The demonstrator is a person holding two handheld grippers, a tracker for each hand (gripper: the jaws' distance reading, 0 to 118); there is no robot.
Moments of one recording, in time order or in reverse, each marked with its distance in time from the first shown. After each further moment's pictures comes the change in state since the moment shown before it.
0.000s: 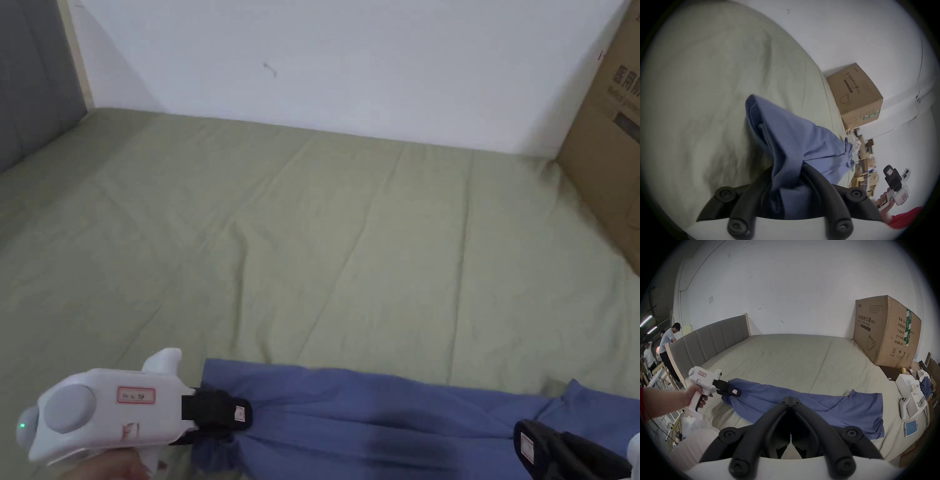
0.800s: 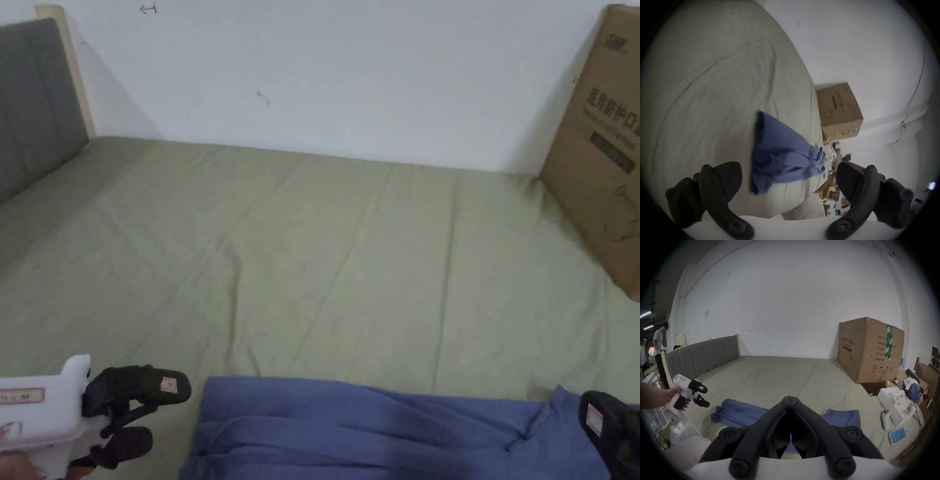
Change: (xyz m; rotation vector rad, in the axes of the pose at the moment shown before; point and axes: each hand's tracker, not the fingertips) left arm -0.048 0.006 0.062 0.070 -0.242 0.290; right arm 0.027 0.010 0.045 0.199 -0.105 0.005
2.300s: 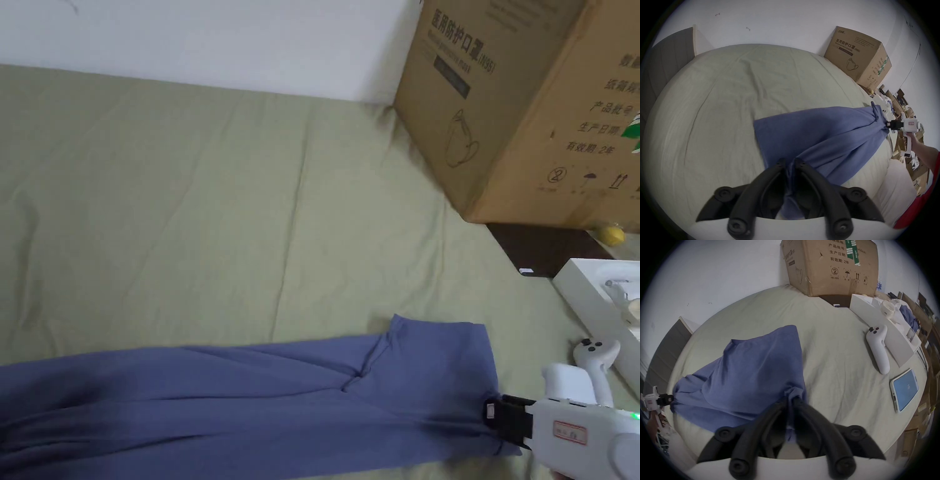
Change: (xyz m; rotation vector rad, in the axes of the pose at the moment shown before) left arm 0.071 -0.065 -0.069 -0.068 0.551 -0.772; right arm 0.230 -0.122 -0.101 -0.592 -0.258 -0.315
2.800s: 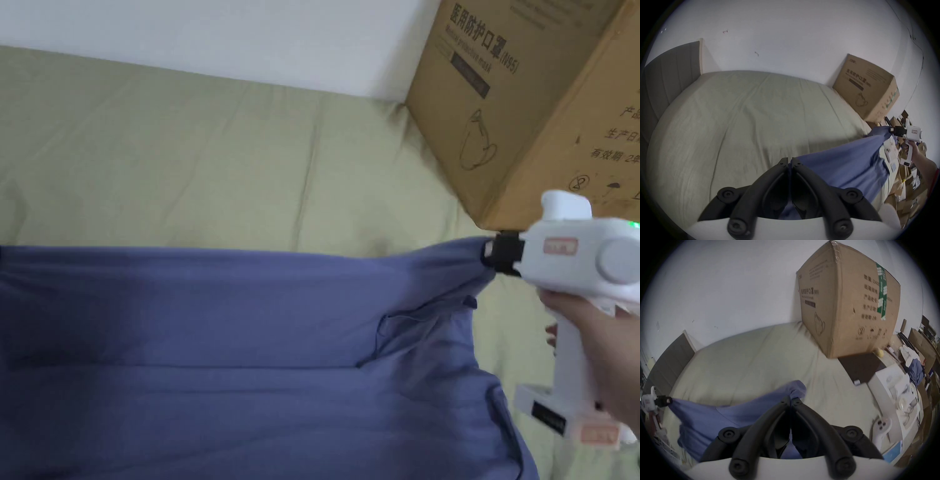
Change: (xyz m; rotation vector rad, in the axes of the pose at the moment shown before) left arm -0.023 0.146 -0.021 0.164 0.010 0.068; right arm -0.044 0.170 -0.004 0.203 0.036 0.061
